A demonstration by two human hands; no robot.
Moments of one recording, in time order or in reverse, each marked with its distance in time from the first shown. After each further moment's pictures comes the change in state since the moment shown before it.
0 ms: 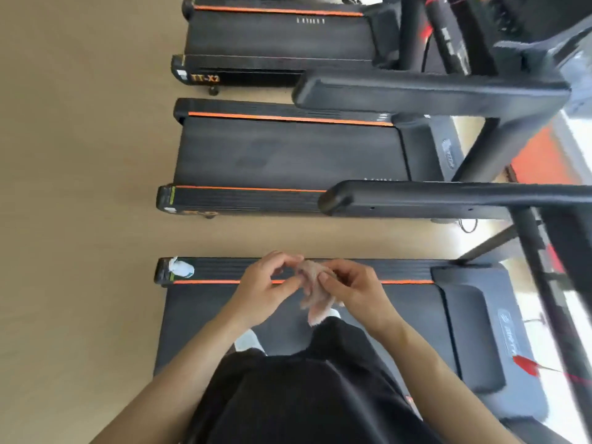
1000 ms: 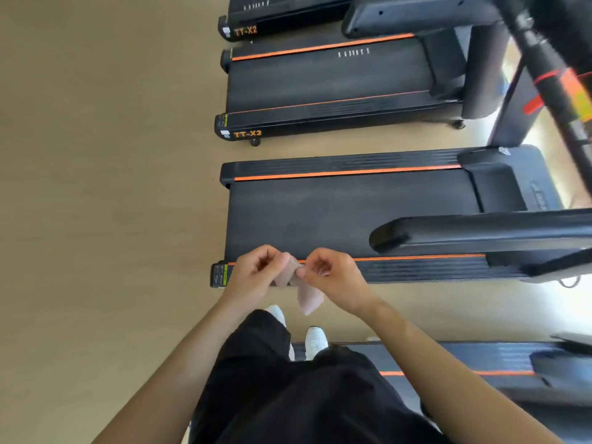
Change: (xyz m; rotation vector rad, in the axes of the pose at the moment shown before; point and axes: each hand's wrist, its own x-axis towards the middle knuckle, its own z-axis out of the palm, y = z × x) left_hand 0.365 0.063 -0.315 -0.177 0.166 -0.209; right_hand 0.472 -0.183 0.050 -0.078 -0.059 -0.092
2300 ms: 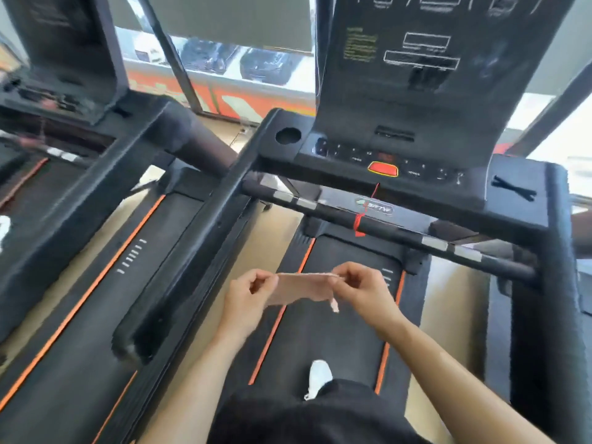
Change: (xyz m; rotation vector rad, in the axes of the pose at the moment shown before) left_hand 0.656 0.328 0.292 0.596 -0.722 0.386; right_hand 0.340 -0.026 -0.446 0.377 1.214 0.182
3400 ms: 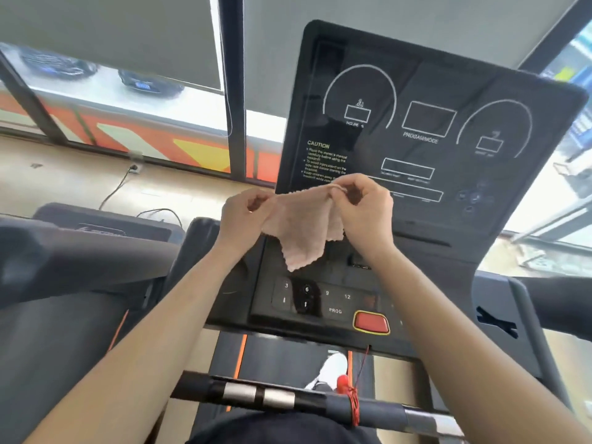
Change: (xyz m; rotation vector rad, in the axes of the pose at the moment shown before) left_hand 0.495 0.253 0.077 -0.155 -0.182 0.457; right_hand 0.418 -0.203 -0.126 -0.336 0.731 -0.209
